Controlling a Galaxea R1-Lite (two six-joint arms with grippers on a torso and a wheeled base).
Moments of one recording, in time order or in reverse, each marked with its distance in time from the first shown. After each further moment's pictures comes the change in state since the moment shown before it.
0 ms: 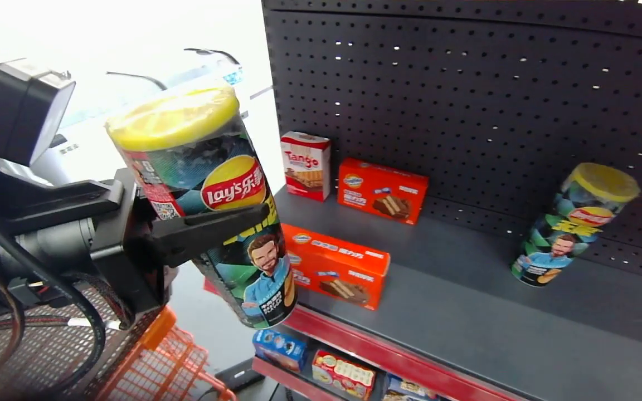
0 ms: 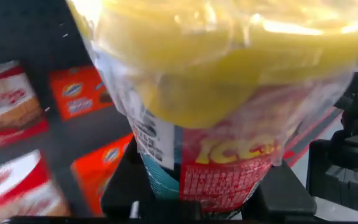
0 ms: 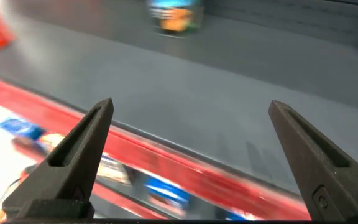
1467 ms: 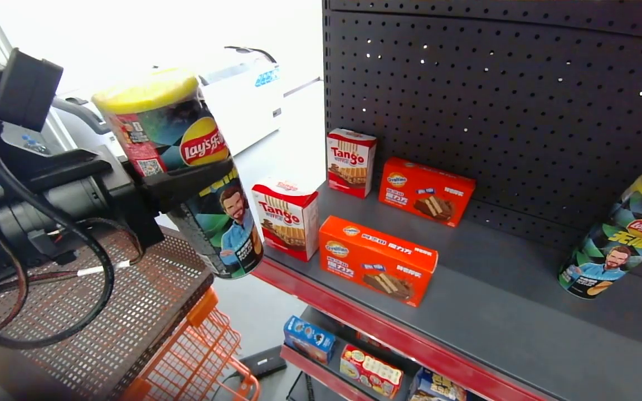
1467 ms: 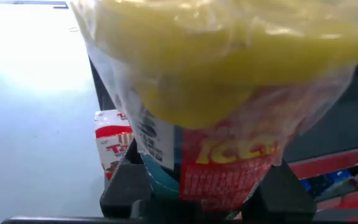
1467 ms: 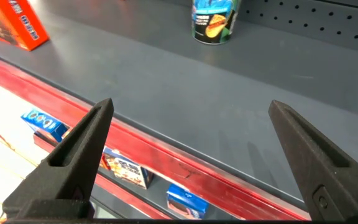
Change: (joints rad) left arm 0.136 0.039 -0.030 -0.034 0.163 -0.025; right arm -0.001 0.000 0.000 -0.001 -0.003 0.000
